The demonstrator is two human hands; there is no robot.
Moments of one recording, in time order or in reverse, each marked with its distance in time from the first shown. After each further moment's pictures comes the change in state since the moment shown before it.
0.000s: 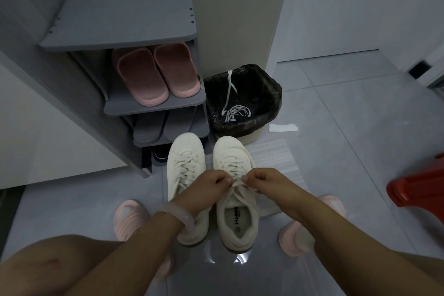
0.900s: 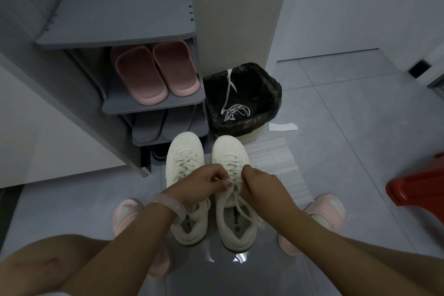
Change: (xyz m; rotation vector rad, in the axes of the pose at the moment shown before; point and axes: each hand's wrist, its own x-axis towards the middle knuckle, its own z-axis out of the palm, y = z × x) left_hand 0.010 -0.008 -0.018 -0.007 -0.137 0.050; right_hand 0.005 0.009 0.024 -1.094 0.280 -0.398
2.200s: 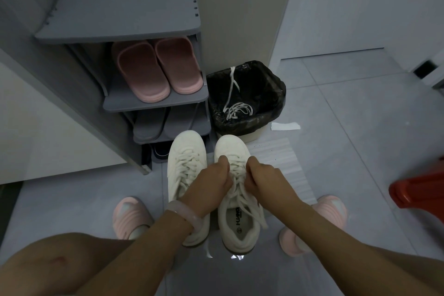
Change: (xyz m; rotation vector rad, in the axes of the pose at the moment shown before) left_hand 0.004 0.007 0.021 0.503 0.269 0.098; right_hand 0.014 0.004 -0.008 0.122 -0.108 0.140
